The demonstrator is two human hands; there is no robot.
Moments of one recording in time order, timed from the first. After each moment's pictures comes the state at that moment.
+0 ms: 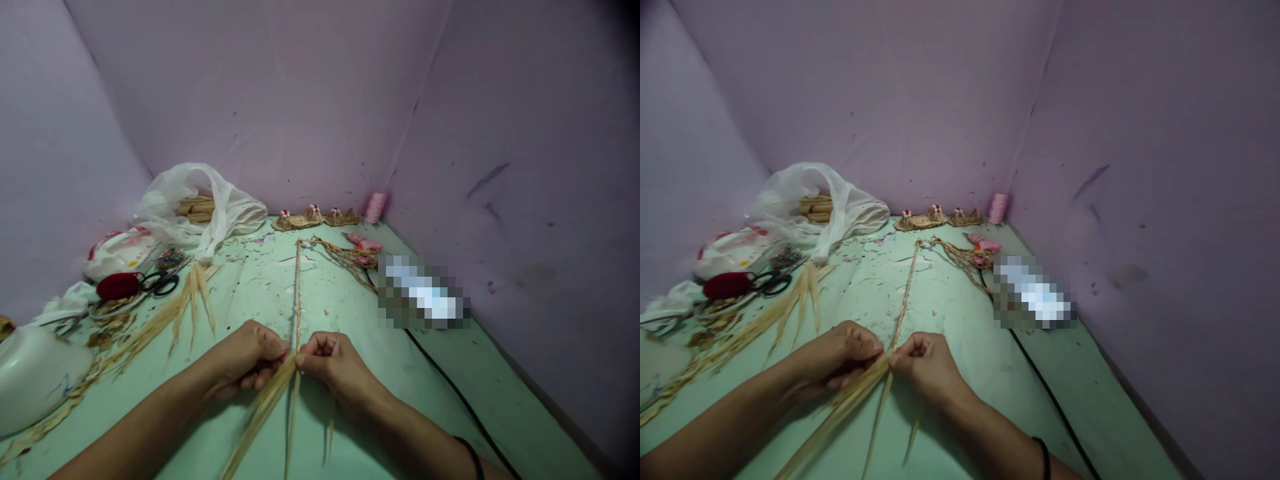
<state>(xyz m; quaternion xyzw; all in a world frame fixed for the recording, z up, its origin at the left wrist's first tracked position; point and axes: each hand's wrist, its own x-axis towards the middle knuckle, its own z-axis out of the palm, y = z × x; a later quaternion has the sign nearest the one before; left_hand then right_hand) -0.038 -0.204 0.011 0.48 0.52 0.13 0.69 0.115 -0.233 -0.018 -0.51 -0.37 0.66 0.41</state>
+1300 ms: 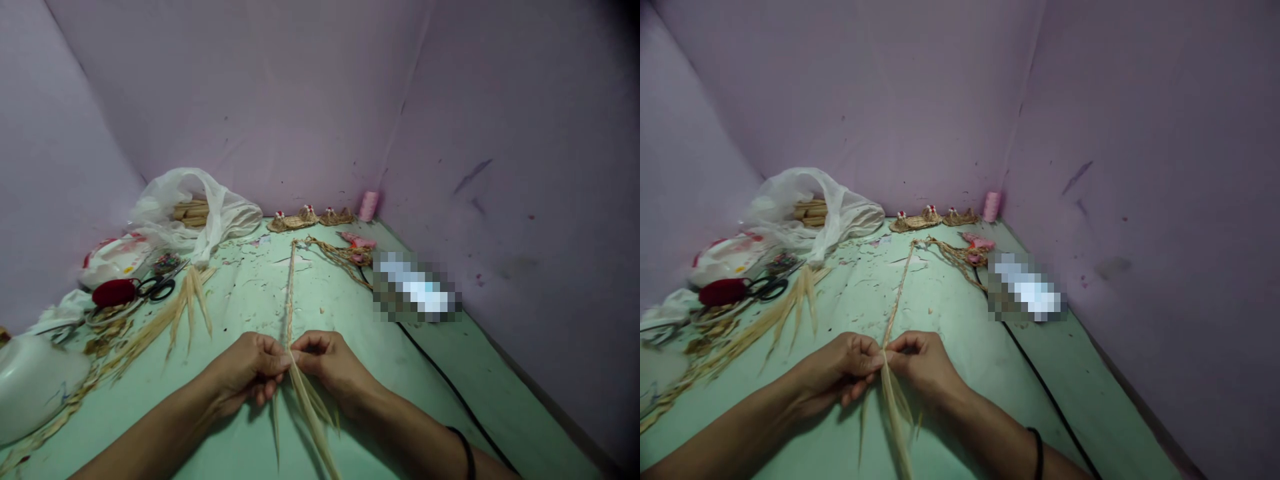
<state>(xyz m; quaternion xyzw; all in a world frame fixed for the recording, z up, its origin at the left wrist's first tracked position) -0.031 -0.216 0.000 0.41 0.51 0.18 0.73 0.116 -0.234 -0.018 -0.47 -0.36 0.70 0.41</state>
